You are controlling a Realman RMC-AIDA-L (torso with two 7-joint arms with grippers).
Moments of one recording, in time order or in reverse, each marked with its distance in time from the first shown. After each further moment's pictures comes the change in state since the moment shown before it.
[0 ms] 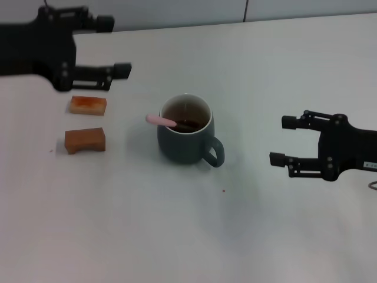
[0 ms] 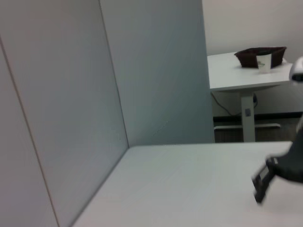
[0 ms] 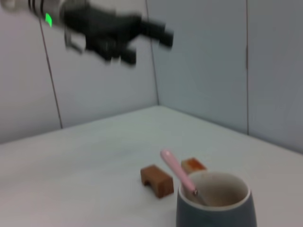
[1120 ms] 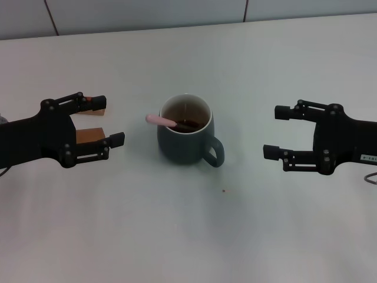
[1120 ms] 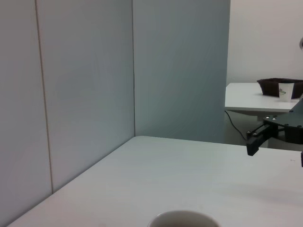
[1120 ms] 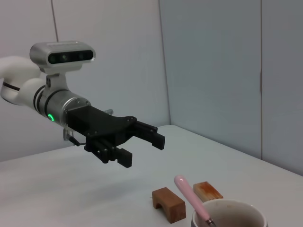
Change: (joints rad) left arm 0.093 -0.013 -0.100 -0.488 -0.008 -0.056 0.400; right arm 0.006 0.003 -0.026 -0.027 0.040 -0.022 0.002
